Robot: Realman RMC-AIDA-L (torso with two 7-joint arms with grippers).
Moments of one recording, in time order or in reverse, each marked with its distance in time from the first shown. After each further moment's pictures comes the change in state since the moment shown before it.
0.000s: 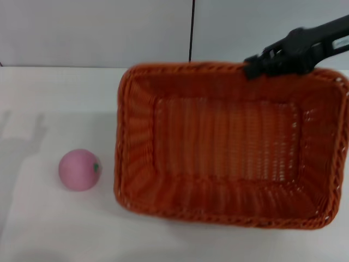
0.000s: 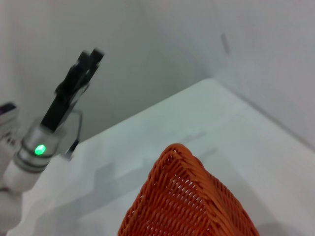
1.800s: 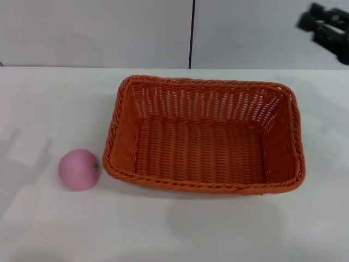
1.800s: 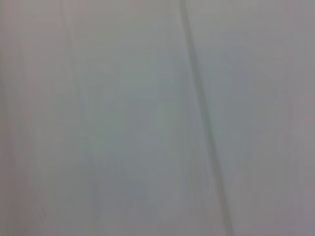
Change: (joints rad) left arm 0.017 0.012 0.239 0.312 0.016 -0.073 -0.147; right arm -0.483 0.187 0.157 0.019 0.649 0.192 -0.604
